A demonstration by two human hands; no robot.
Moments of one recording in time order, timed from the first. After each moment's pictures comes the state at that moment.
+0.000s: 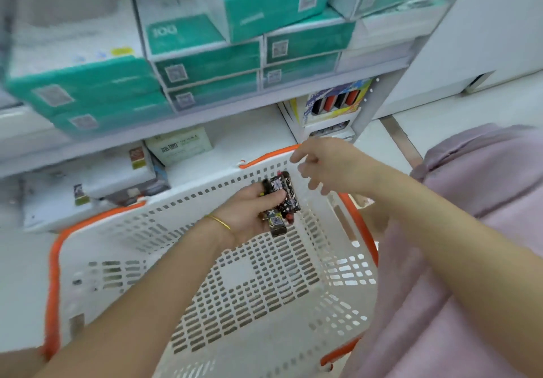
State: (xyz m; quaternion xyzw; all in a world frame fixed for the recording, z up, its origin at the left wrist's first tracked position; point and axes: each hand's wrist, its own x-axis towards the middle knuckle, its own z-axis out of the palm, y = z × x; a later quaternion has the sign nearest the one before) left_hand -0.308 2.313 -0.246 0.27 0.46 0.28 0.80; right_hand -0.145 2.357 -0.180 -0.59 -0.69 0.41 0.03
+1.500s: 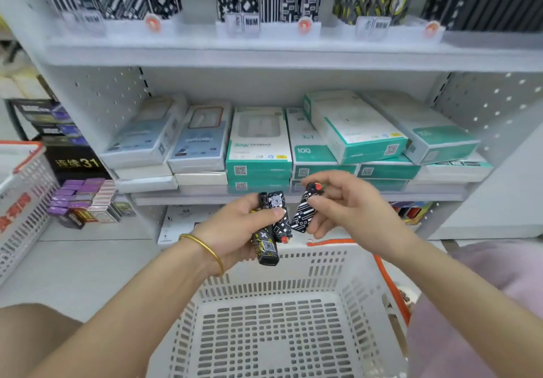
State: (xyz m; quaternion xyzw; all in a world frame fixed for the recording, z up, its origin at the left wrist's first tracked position) left_hand -0.402 2.262 -0.093 0.35 0.54 0.44 0.62; right_hand -0.228 2.322 -0.080 -0.36 -0.70 0.54 0.30
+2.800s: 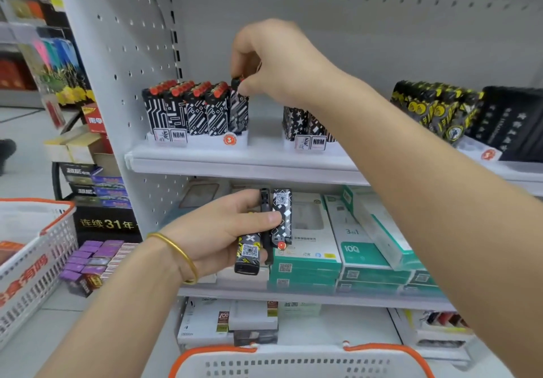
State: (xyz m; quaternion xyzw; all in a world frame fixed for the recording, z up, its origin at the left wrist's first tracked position) left_hand -0.493 2.290 0.015 0.43 0.47 0.49 0.59; right_hand -0.426 2.408 0.148 -0.24 -0.93 -0.03 0.28
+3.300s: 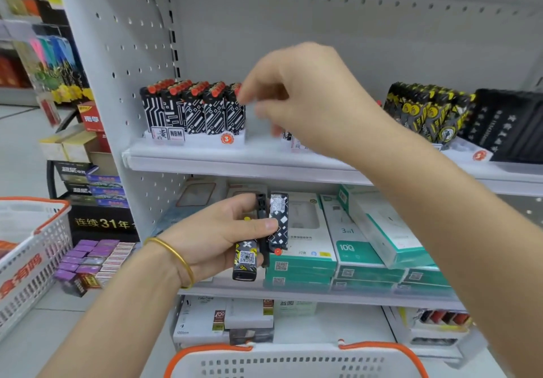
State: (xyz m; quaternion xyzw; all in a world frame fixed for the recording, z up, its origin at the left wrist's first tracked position) left_hand -0.494 2.289 0.006 0.42 0.47 0.50 0.59; right_hand -0.380 2.357 0.128 -0.25 -0.92 0.01 0.30
